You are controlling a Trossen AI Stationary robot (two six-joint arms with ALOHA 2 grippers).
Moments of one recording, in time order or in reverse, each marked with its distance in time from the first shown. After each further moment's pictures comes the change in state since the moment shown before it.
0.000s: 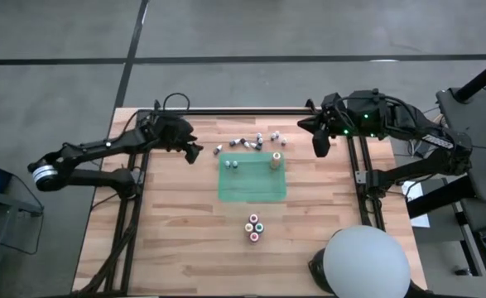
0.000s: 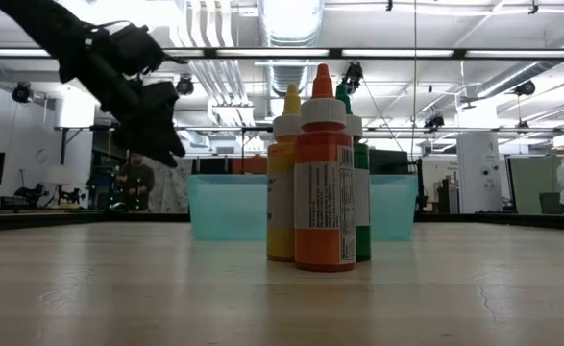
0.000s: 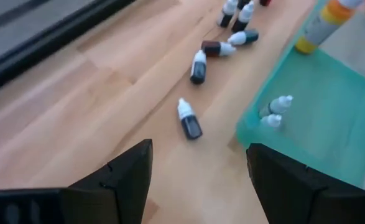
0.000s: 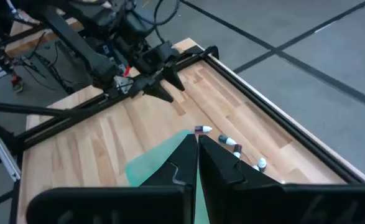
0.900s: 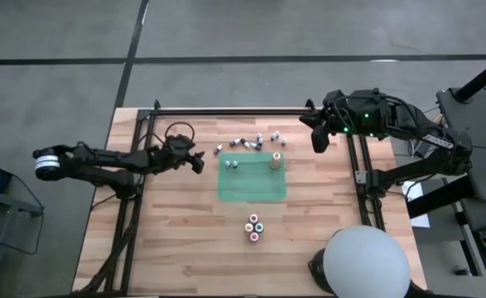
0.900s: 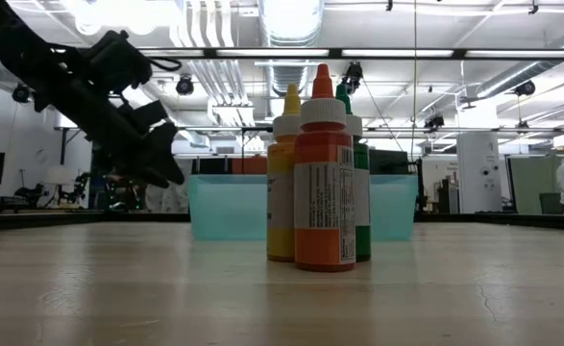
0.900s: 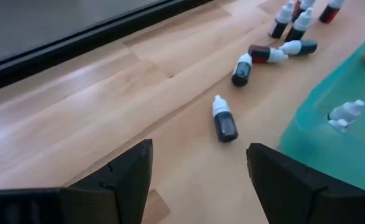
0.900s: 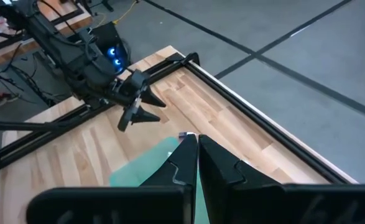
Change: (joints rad) left arm -0.285 0.069 -0.259 0.428 -0.509 -0.230; right arm -0.005 -0.002 0.000 -0.002 0.083 0.010
